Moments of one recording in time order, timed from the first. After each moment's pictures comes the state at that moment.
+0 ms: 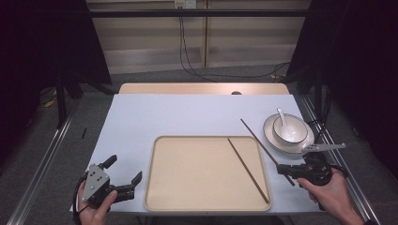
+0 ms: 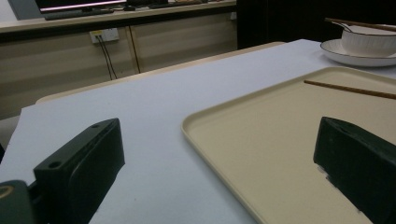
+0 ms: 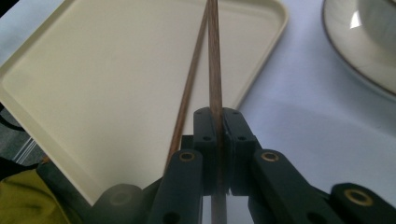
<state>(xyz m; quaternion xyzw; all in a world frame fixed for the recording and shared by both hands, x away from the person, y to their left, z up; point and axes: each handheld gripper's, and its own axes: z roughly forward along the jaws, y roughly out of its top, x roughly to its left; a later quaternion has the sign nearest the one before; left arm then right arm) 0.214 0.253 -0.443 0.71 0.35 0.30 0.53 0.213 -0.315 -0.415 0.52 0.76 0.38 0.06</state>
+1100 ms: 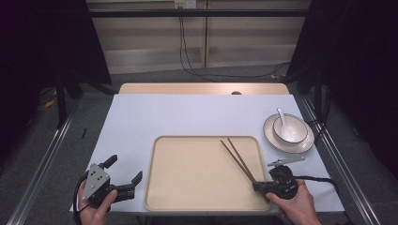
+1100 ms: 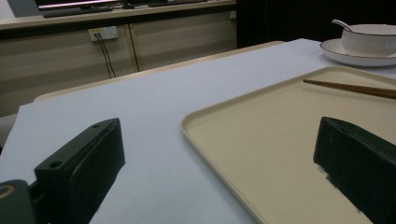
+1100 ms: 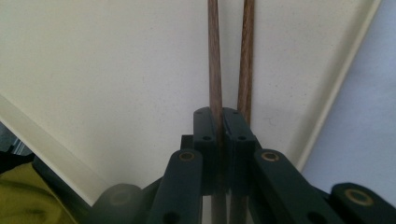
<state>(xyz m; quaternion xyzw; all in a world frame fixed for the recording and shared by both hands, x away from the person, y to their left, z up) 0.215 0.254 -0.443 0.71 0.35 0.30 0.53 0.206 -0.244 -0.458 0.56 0.77 0.31 0.02</state>
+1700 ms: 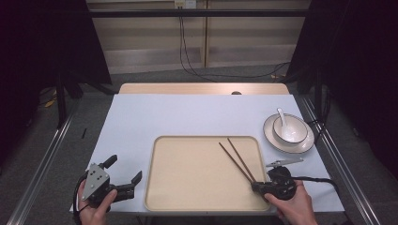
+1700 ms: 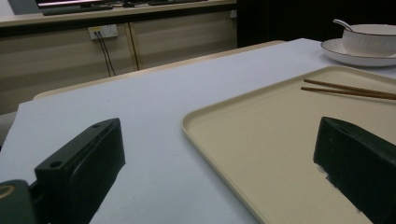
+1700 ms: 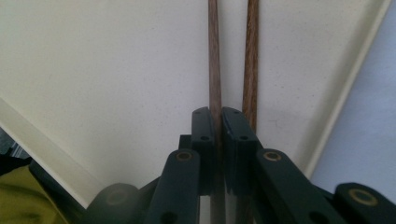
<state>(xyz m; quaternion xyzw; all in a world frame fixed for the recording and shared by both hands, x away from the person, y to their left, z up) 0.216 0.255 -0.444 0.71 0.35 0.30 0.53 0.205 -0.241 -0.463 0.56 0.77 0.31 0.02</state>
